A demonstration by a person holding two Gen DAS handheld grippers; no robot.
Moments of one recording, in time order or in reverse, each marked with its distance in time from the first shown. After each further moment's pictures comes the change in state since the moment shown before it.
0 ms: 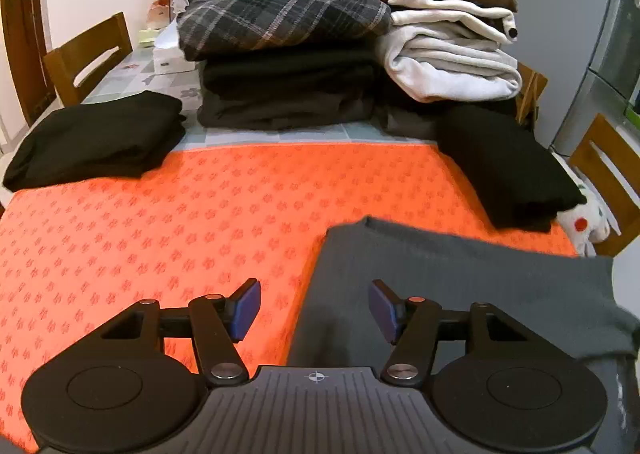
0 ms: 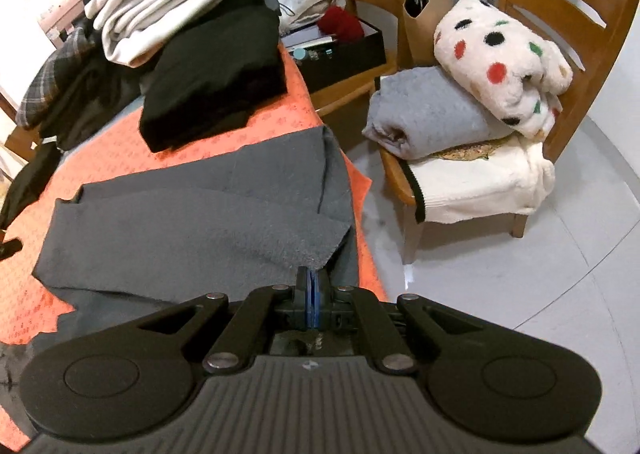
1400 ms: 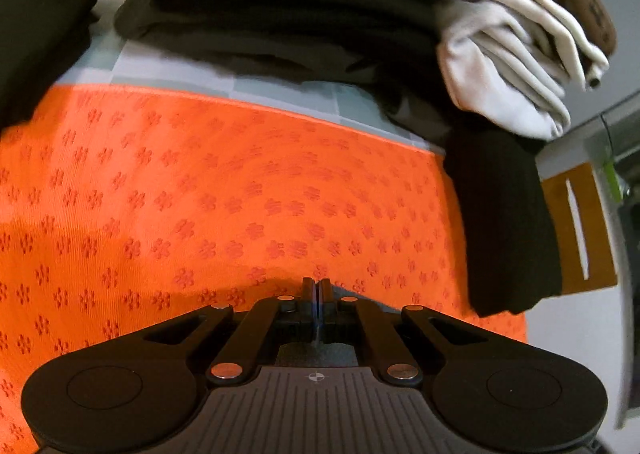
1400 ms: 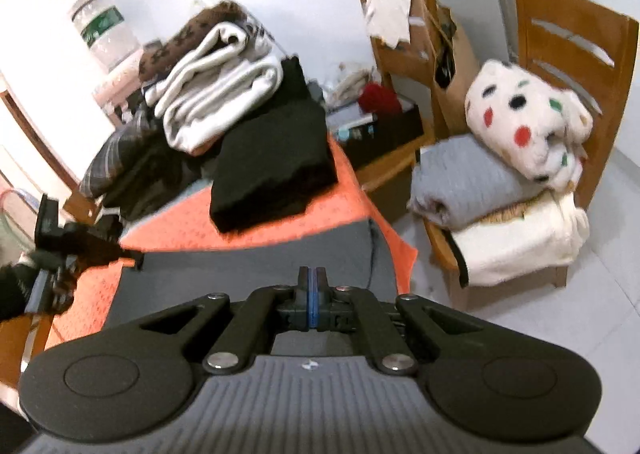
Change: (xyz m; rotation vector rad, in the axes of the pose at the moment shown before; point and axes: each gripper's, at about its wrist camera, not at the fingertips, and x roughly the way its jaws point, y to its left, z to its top) left arm 0.140 0.041 0.086 -0.304 0.359 -0.269; right arm -0.055 0.000 0.006 0.024 -0.193 0.139
